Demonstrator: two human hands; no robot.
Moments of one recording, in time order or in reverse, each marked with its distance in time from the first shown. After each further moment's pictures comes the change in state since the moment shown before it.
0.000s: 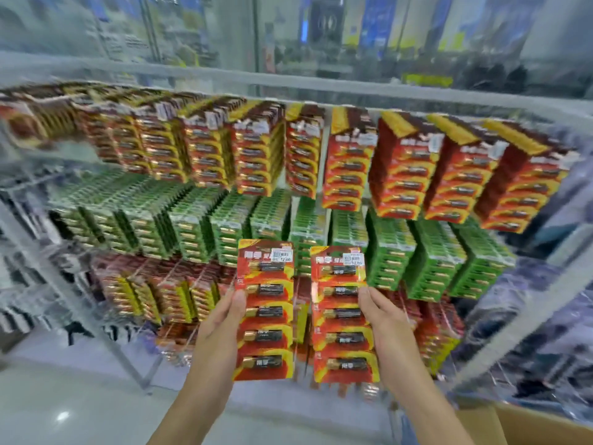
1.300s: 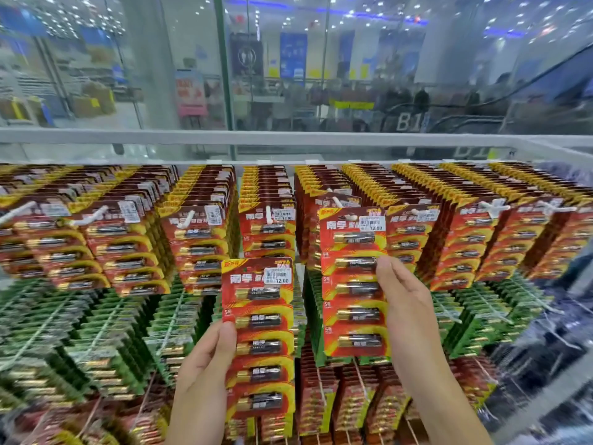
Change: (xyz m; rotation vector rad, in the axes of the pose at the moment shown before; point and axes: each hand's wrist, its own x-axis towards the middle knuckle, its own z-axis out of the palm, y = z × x) left_hand 0.187 0.134 -0.034 -0.045 -0.262 0.013; right_hand 0.143 -0.103 0.145 0.102 0.286 -0.367
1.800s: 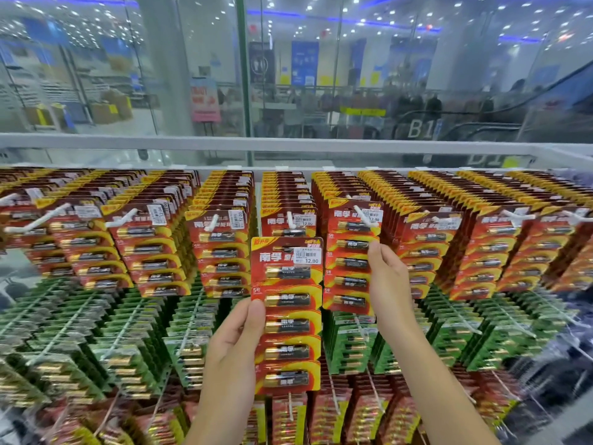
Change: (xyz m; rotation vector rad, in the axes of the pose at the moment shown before) left_hand 0.010 0.014 0.009 0.049 -0.082 0.080; right_hand 0.053 0.011 0.034 -0.213 0.087 -0.038
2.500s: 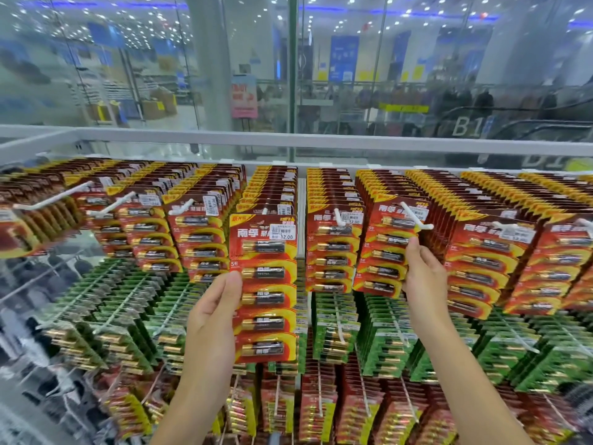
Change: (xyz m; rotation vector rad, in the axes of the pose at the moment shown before) left_hand 0.015 0.027 -0.057 0.024 0.159 0.175; right_hand 0.029 0.024 0.012 0.084 0.057 0.009
